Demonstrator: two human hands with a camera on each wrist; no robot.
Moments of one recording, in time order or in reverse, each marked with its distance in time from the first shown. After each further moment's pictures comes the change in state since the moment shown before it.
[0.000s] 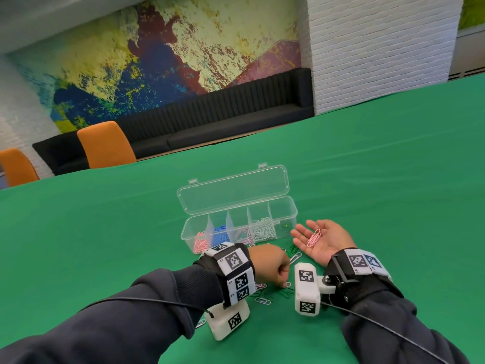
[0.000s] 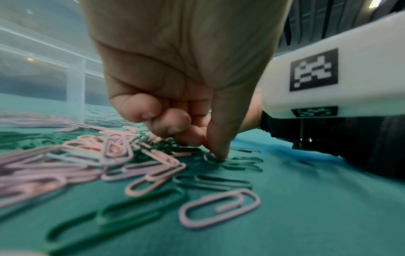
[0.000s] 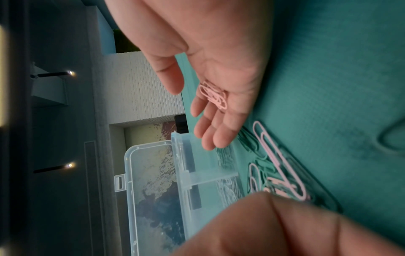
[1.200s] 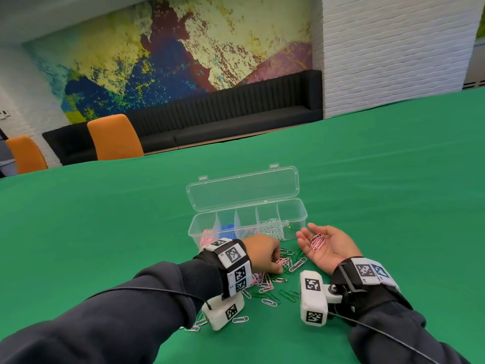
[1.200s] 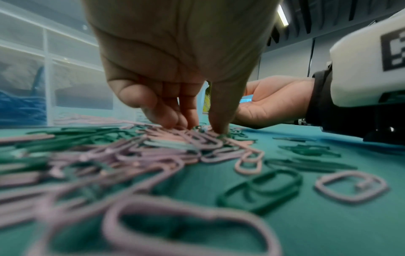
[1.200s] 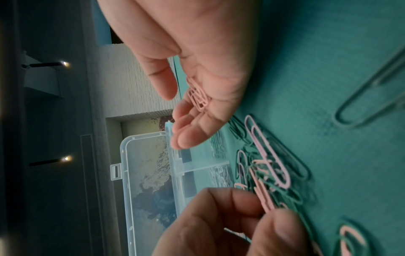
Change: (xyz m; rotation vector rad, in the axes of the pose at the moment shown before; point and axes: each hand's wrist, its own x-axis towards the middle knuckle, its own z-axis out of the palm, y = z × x) left_hand 0.000 -0.033 0.001 -0.027 0.156 -0.198; right_hand 0.000 0.008 0.004 0.083 -0.099 0.027
